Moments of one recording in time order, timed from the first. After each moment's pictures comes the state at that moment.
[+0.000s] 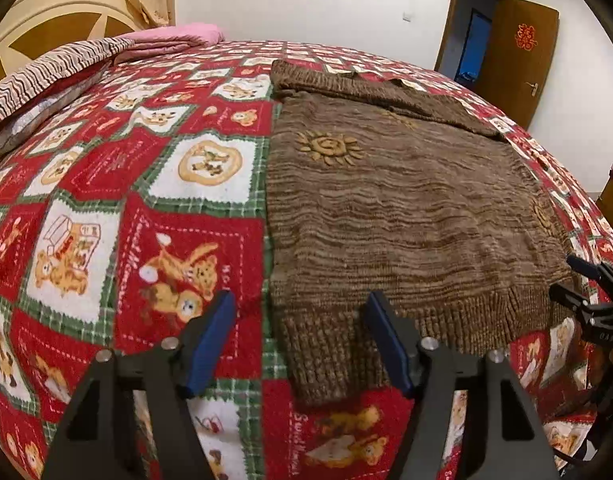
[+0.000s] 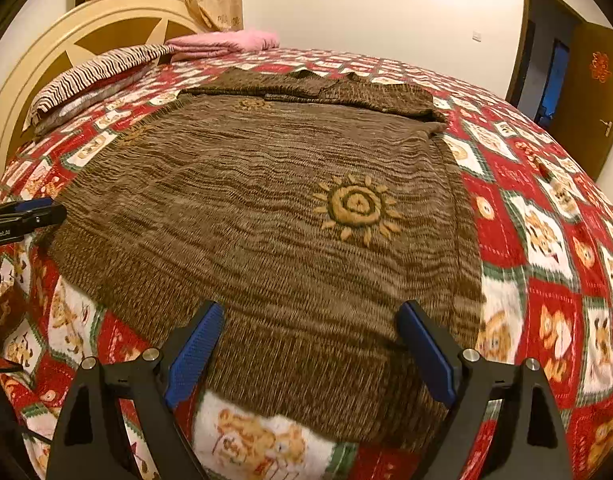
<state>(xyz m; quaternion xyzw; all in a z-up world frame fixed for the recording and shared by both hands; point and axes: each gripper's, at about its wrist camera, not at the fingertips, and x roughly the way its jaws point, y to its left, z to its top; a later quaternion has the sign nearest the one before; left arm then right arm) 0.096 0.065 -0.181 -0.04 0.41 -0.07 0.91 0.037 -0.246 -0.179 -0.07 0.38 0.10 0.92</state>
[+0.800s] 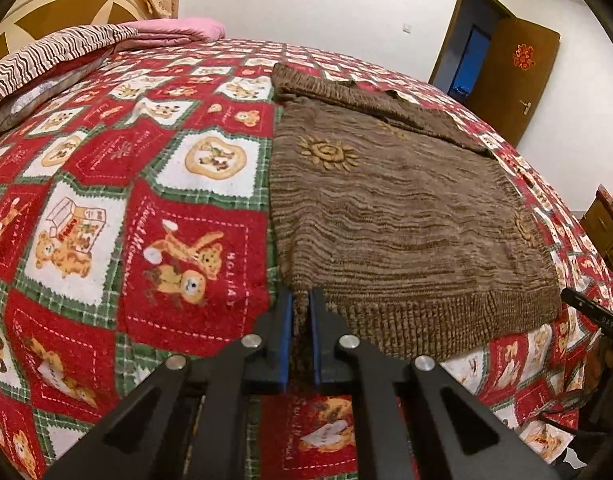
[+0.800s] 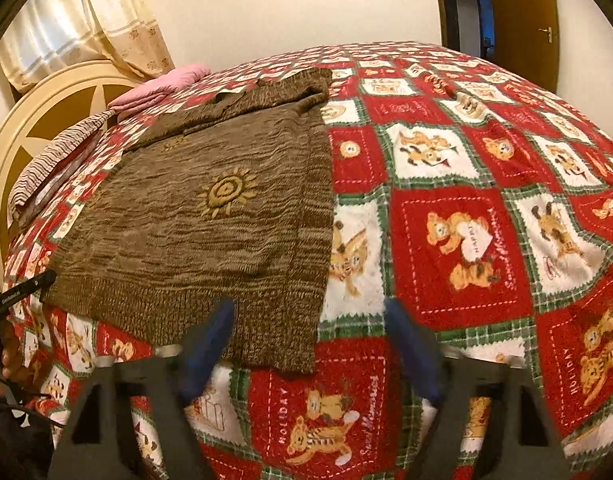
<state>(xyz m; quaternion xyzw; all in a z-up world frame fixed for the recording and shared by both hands) 0.086 0.077 -0.175 -0.08 0.40 -0.09 0.91 0.003 -0.342 -0.168 0.08 0.40 0.04 0.91</state>
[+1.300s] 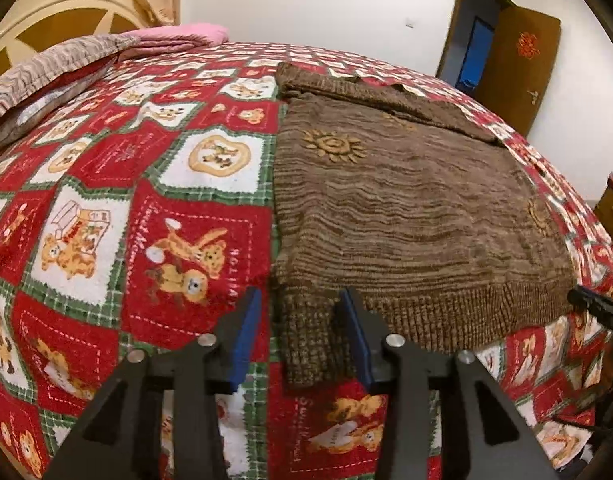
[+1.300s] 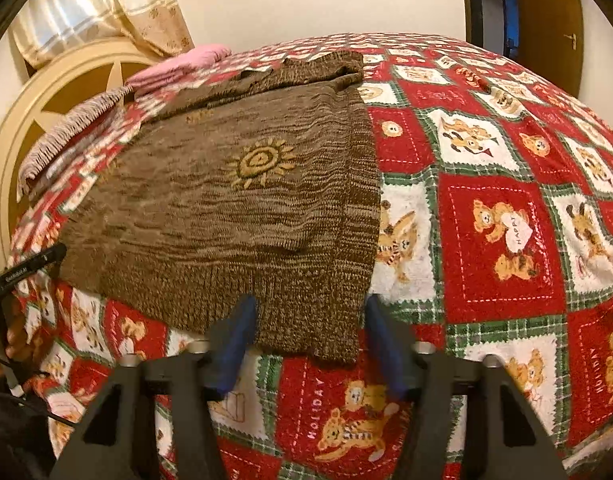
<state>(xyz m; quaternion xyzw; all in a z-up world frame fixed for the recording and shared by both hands) 0.085 0.069 -0.182 -0.04 0.40 -0.08 0.91 0.007 -0.319 -0.180 0.05 0.42 0.07 0.90</state>
